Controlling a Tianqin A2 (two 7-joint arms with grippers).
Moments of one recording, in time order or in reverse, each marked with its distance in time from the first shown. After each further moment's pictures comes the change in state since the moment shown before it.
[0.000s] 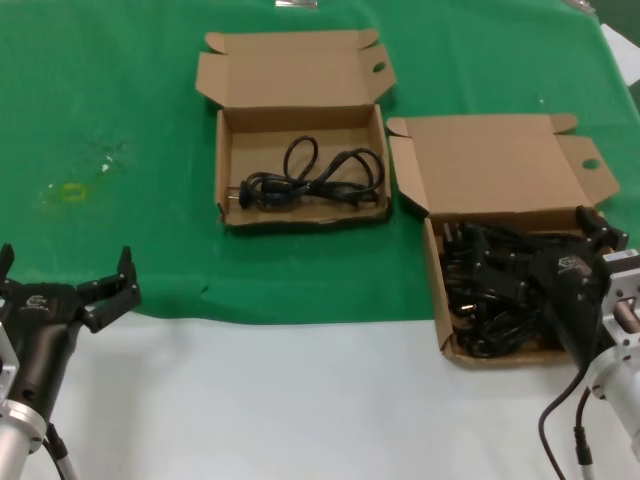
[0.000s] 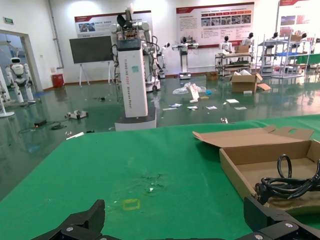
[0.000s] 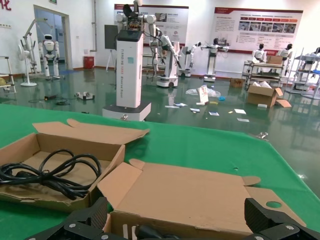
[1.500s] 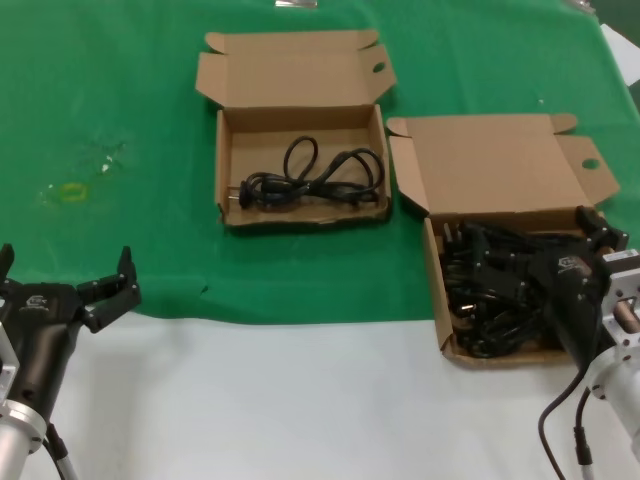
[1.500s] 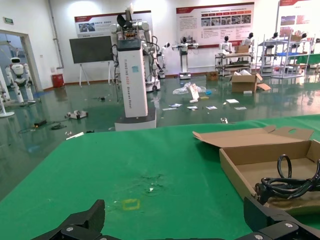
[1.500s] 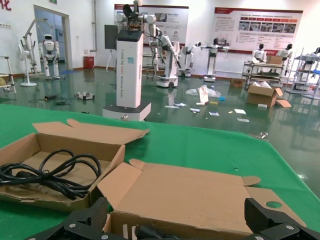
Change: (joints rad) left arm 0.000 0.000 0.000 0.000 0.000 0.000 0.000; right arm 0.000 0.000 0.000 0.000 0.000 0.000 0.000
